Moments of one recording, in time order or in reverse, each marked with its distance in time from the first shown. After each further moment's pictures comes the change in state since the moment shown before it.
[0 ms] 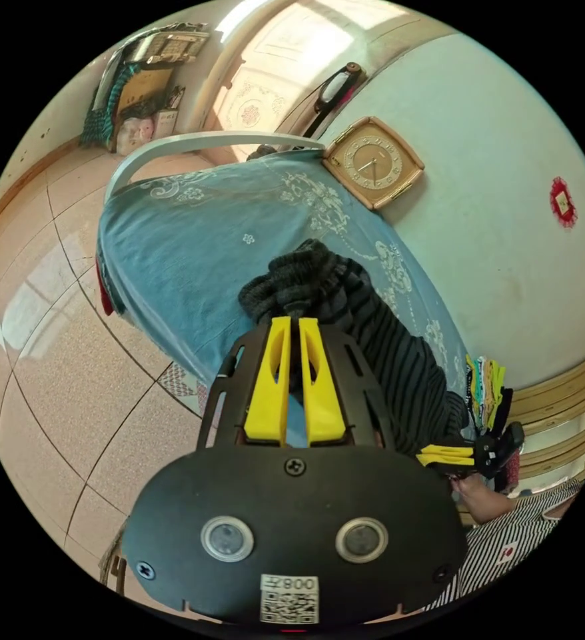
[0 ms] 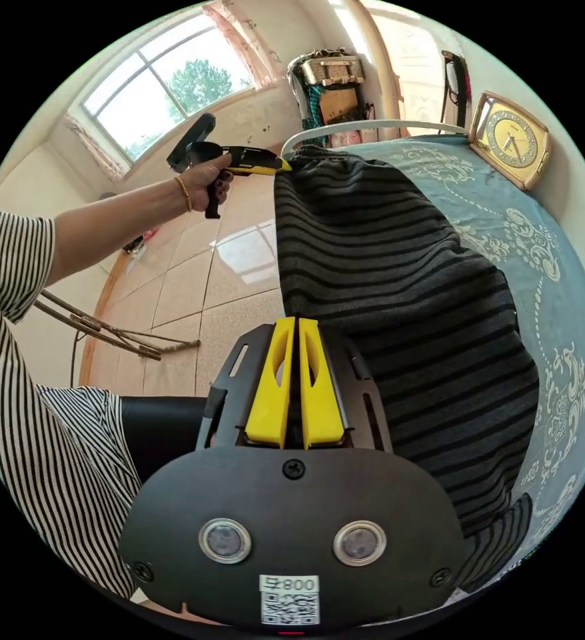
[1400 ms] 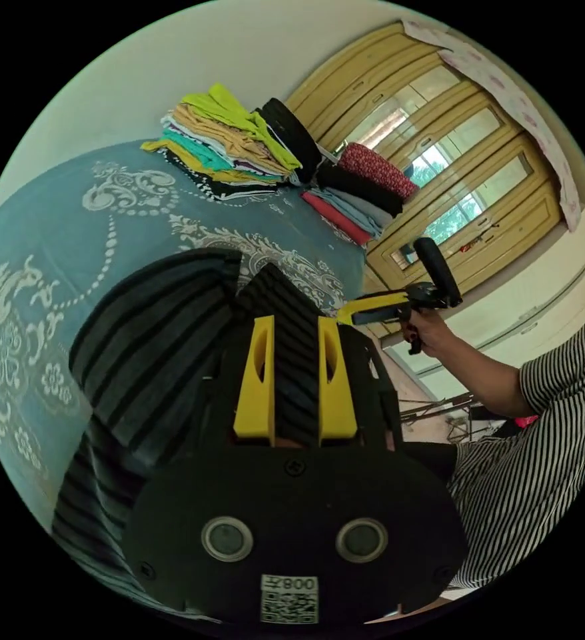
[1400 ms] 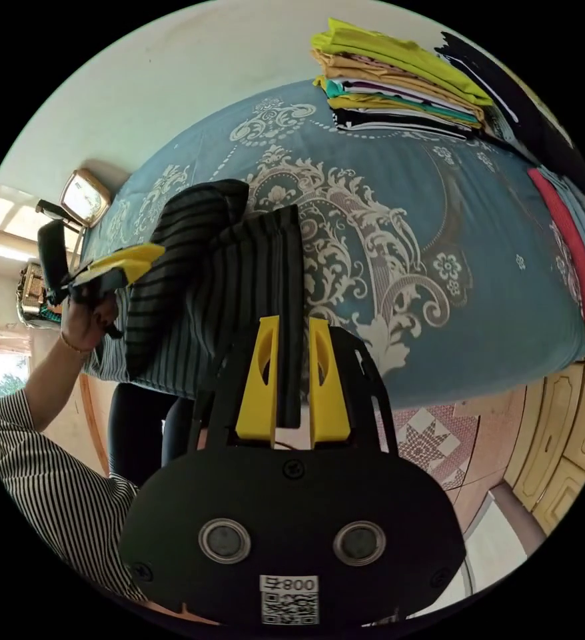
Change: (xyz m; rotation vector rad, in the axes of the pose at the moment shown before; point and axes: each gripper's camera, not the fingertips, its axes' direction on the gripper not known) left arm 0.687 0.383 0.540 -0.751 0.710 1.165; right arm 0.173 0.502 -0.247 0.170 0.332 1.320
